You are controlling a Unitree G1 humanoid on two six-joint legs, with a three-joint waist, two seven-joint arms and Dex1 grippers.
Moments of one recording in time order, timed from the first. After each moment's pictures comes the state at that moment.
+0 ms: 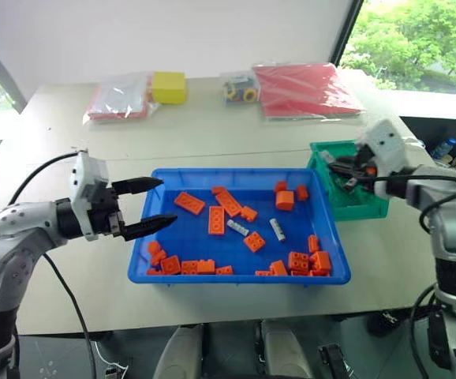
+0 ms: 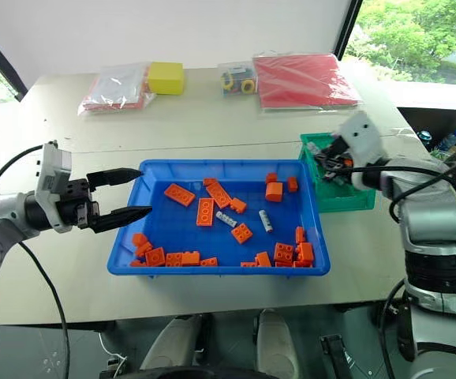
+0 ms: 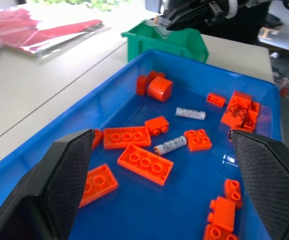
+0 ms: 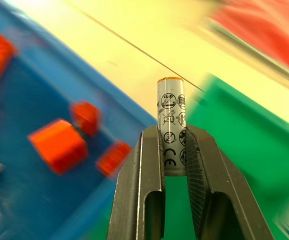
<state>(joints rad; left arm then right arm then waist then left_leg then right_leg) -0.23 0.83 0.23 -0.36 -0.77 0.60 -1.04 -0.50 -0.73 -0.20 -0.18 0.10 0.84 0.79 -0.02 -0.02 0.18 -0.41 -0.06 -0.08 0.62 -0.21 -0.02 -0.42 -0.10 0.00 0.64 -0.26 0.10</state>
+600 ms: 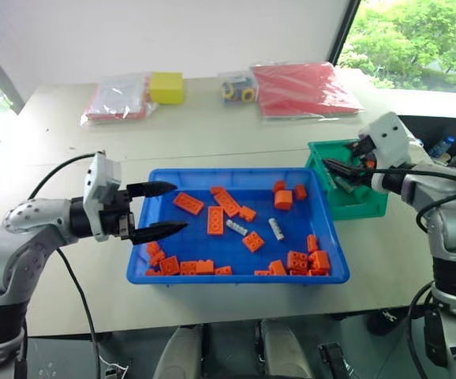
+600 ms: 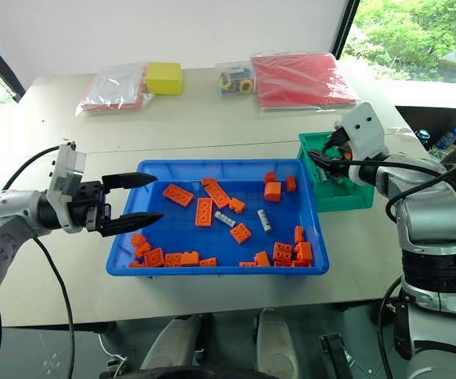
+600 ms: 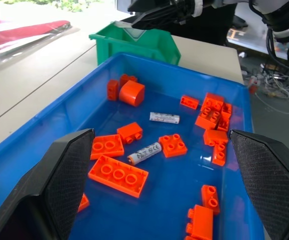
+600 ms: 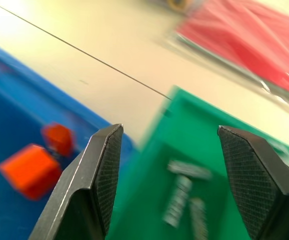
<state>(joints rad) -0.23 0.83 0.20 -0.38 -0.79 0.61 -1.09 -0.53 -0.70 -0.14 -0.34 0.26 0.92 0.72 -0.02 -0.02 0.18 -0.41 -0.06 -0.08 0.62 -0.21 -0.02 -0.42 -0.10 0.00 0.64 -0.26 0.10</state>
